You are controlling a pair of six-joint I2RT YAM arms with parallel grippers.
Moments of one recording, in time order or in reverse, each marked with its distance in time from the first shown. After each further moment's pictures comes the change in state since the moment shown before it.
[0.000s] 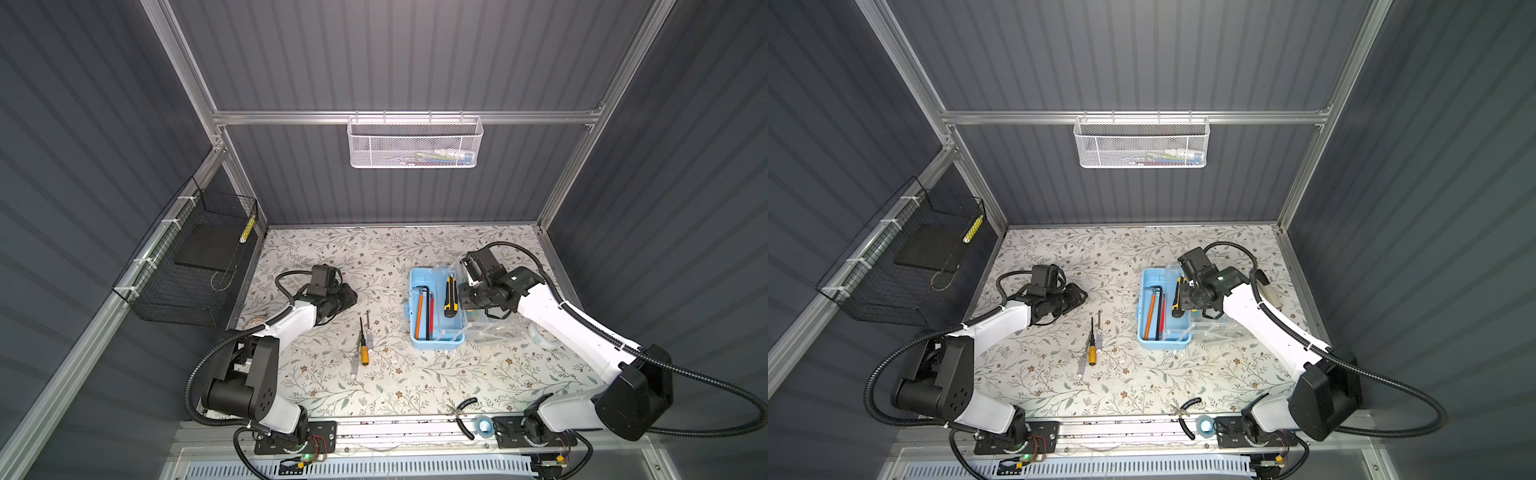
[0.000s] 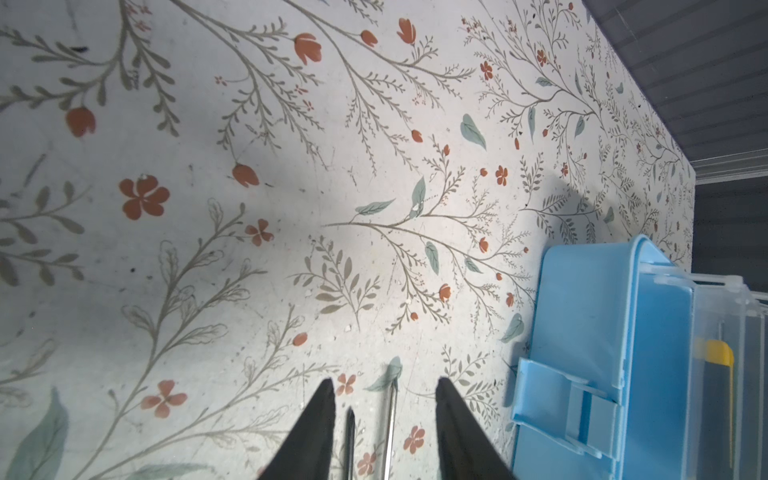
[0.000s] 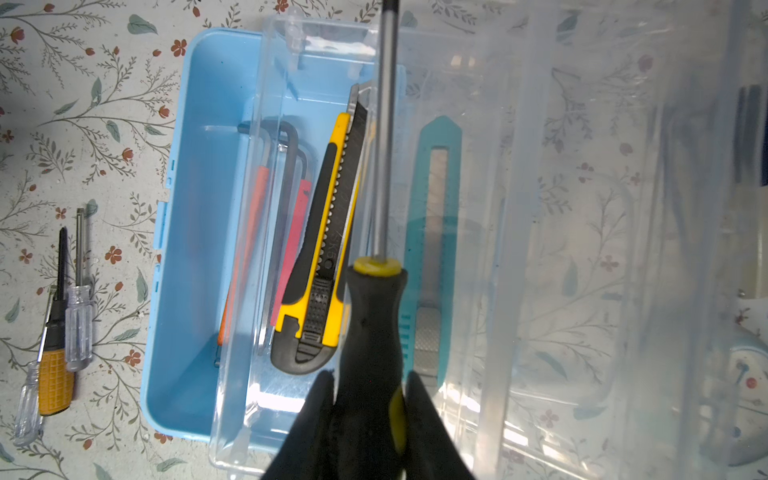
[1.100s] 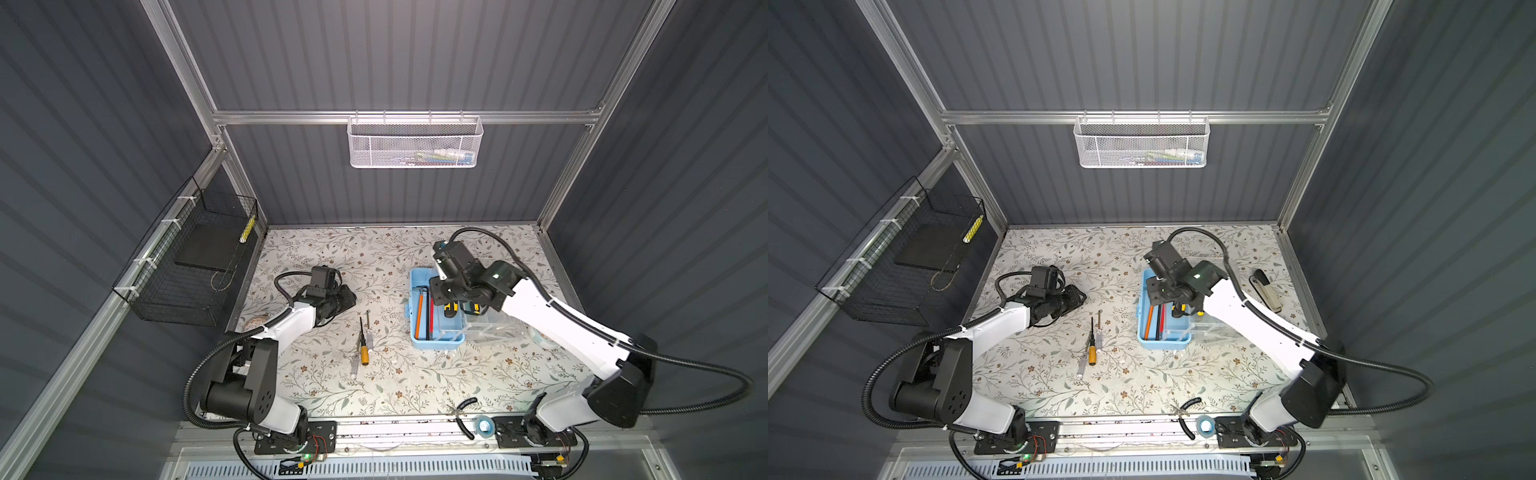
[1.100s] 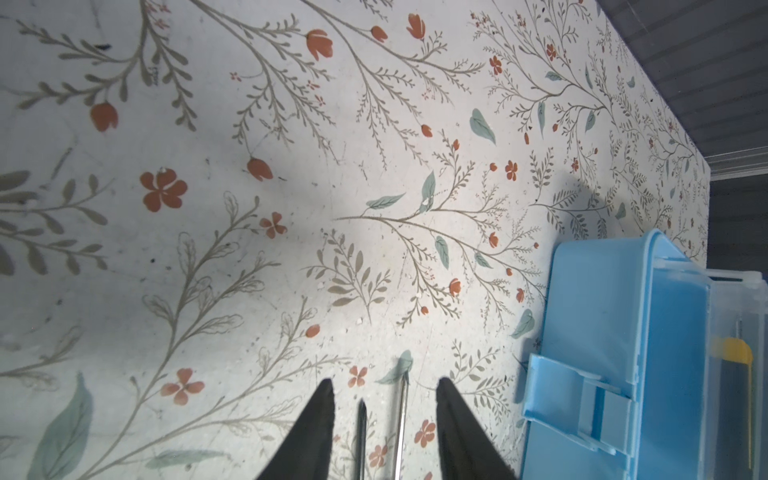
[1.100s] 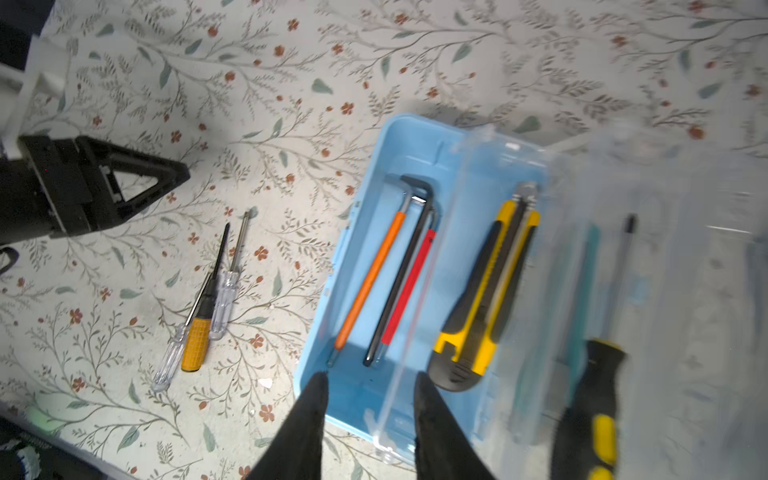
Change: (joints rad) left arm 0.000 -0.019 -0.016 -0.014 -0.015 0.015; right arm 0.263 0.141 0.252 0.000 0.000 0.014
